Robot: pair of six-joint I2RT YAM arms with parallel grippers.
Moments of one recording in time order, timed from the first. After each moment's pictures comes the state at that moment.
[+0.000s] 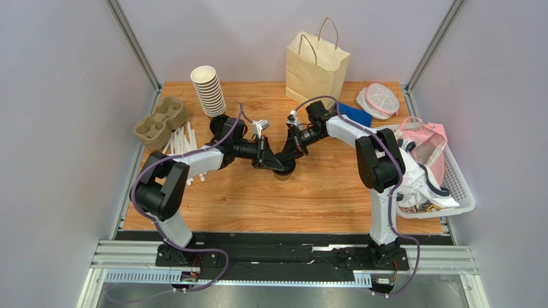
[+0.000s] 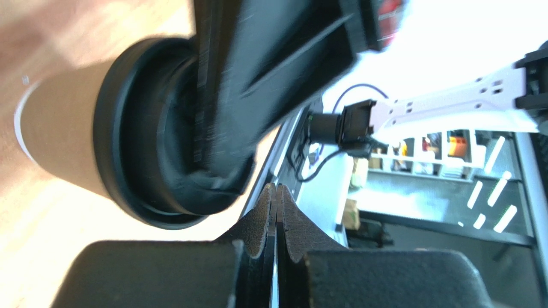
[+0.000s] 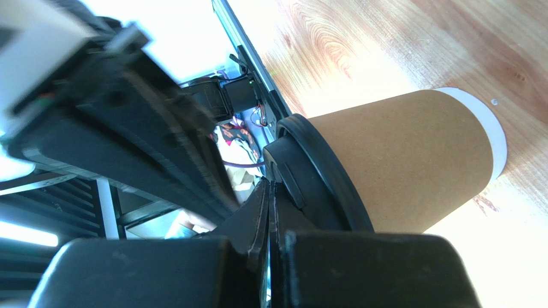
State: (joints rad) left arm -0.45 1.71 0.92 0.16 1.01 -0.72; right arm 0.40 2.11 1.54 -0.65 -1.14 0.44
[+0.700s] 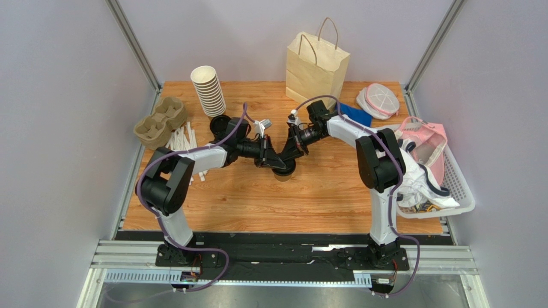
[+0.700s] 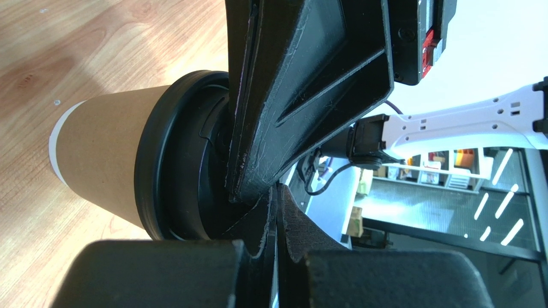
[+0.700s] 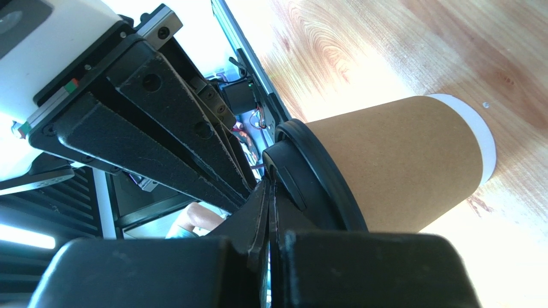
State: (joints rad) left arm -0.47 1.76 0.96 0.16 0.95 -0.72; right arm 0.40 2.11 1.53 -0.64 -1.13 0.44
